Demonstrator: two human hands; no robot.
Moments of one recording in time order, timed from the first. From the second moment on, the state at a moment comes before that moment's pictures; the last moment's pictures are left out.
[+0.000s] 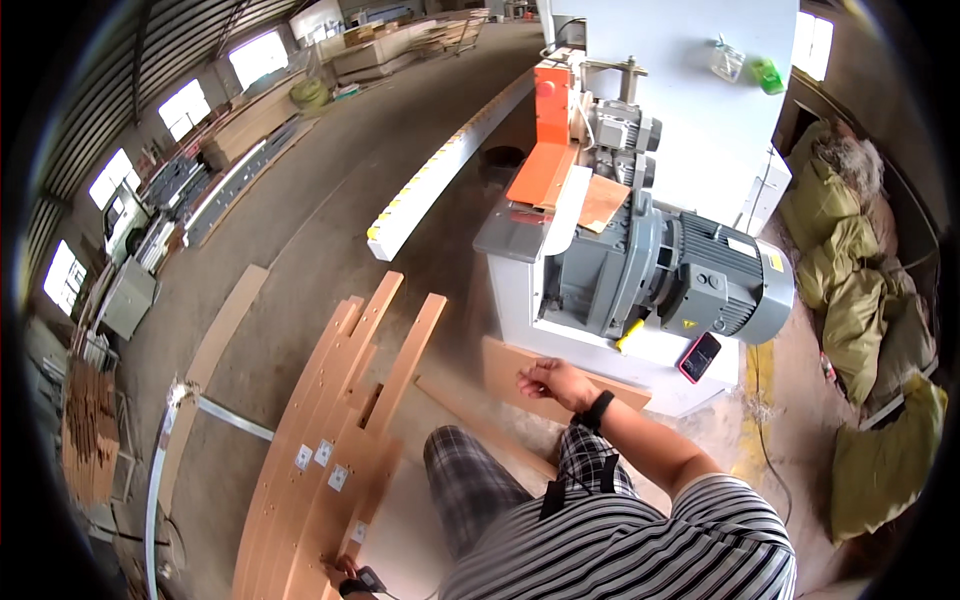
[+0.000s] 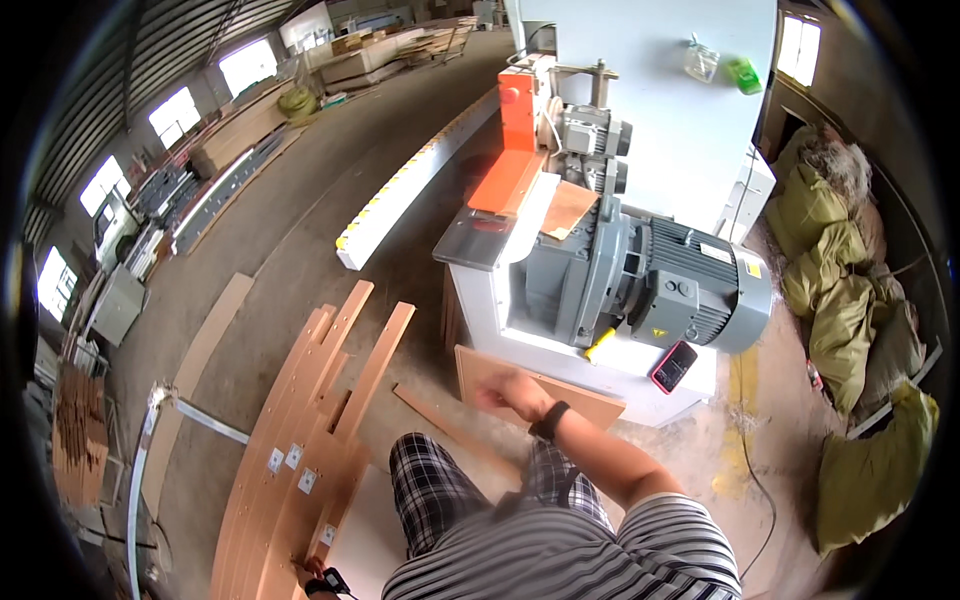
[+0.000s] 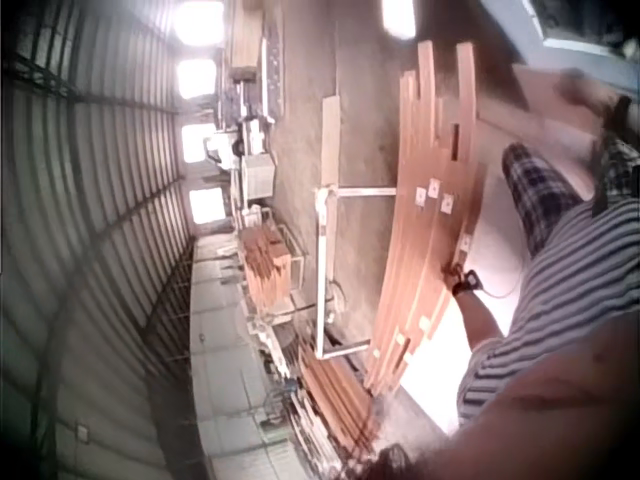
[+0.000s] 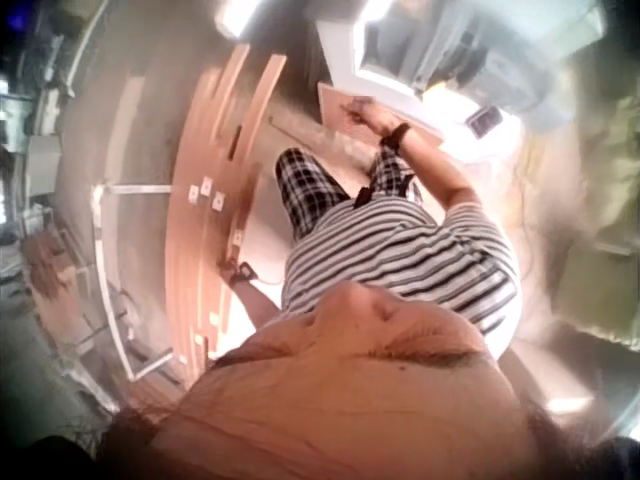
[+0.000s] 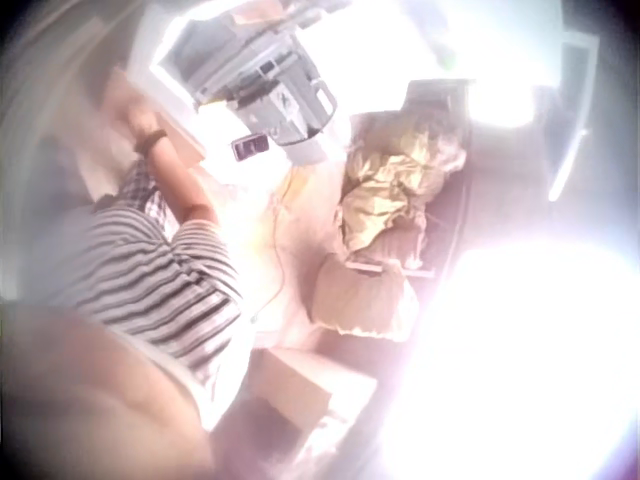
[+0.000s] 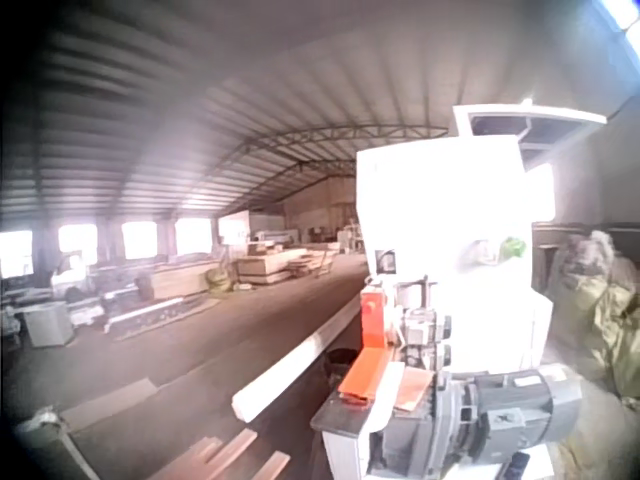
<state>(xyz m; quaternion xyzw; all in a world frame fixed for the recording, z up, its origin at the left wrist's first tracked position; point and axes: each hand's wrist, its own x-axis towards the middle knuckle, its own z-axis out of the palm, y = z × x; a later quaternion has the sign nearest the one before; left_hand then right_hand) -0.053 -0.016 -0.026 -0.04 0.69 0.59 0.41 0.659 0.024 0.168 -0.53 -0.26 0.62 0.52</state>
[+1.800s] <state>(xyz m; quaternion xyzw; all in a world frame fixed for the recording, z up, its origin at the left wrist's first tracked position) 0.093 -0.114 0.185 0.31 0.58 0.53 0.54 0.504 0.098 0.212 -0.32 -0.24 0.80 0.44</state>
